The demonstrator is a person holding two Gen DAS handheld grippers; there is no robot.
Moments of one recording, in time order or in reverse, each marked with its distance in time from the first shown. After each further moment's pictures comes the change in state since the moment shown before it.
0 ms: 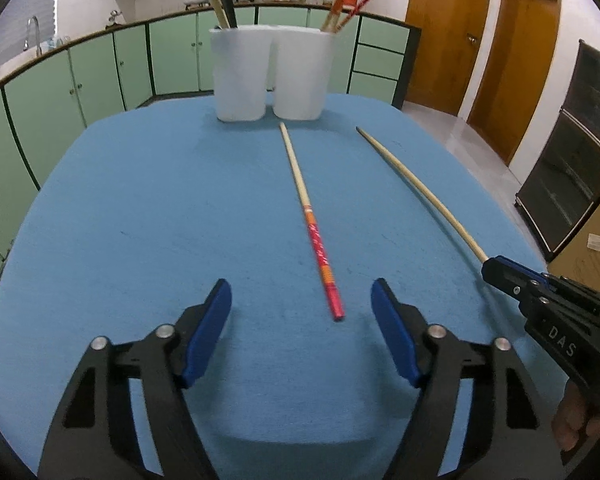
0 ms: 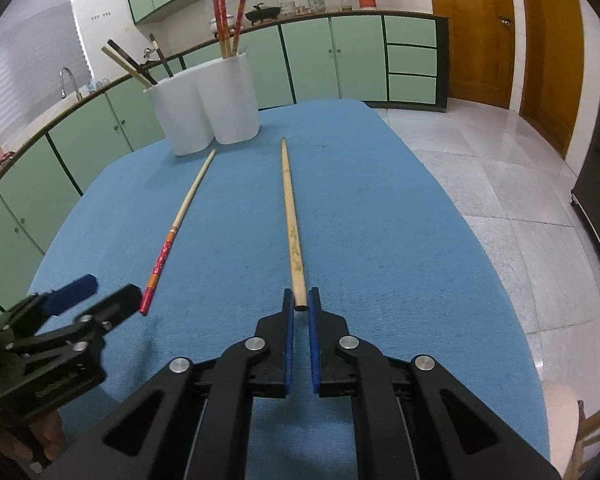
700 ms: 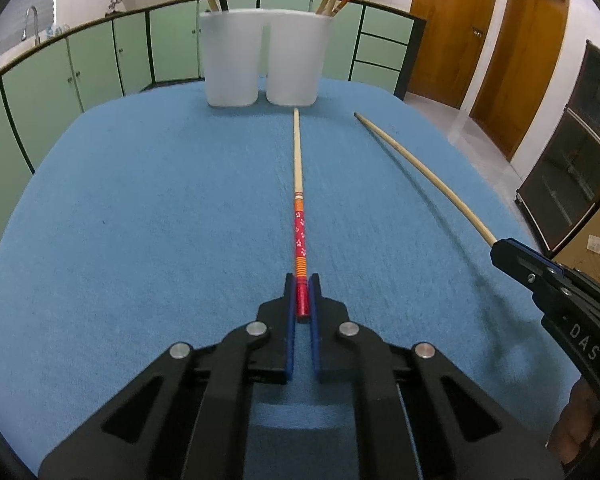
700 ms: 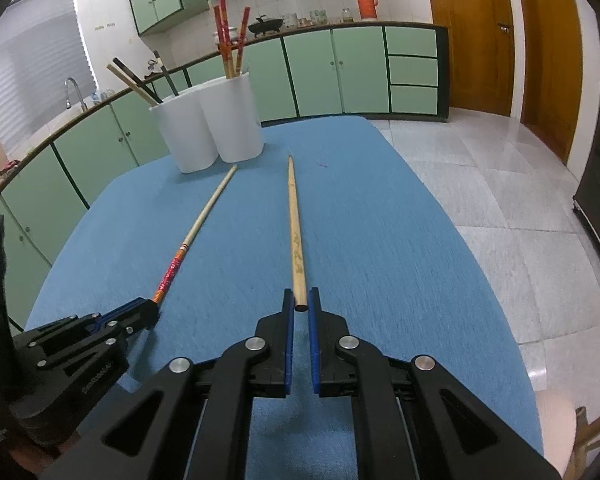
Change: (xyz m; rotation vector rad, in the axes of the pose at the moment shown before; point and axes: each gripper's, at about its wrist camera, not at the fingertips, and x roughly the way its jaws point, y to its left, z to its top) left arm 0.008 -0.005 0.007 -0.009 0.027 0.011; right arm -0.017 0.000 0.002 -0.001 -0.049 0.013
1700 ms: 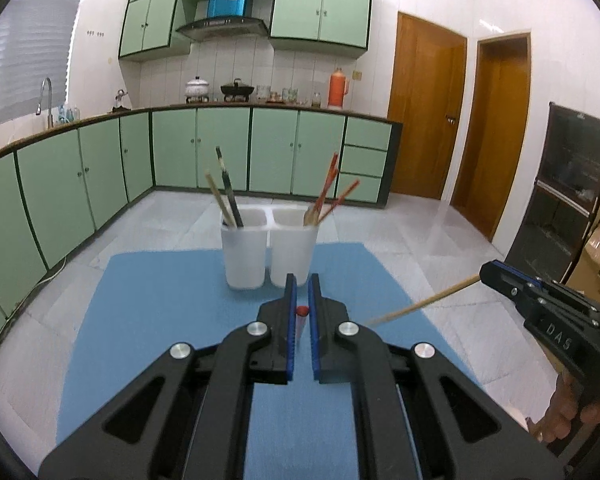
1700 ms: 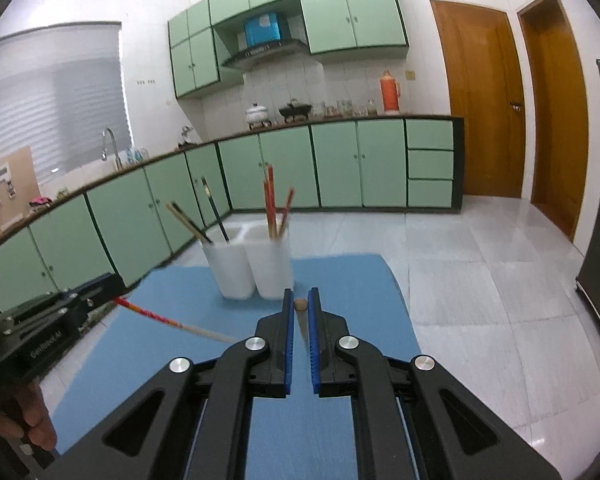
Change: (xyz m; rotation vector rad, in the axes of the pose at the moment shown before) left arm -0.134 0.006 0.089 0.027 -0.390 -0.043; right arm -0.099 0.024 0.103 -0.076 -0.304 0.073
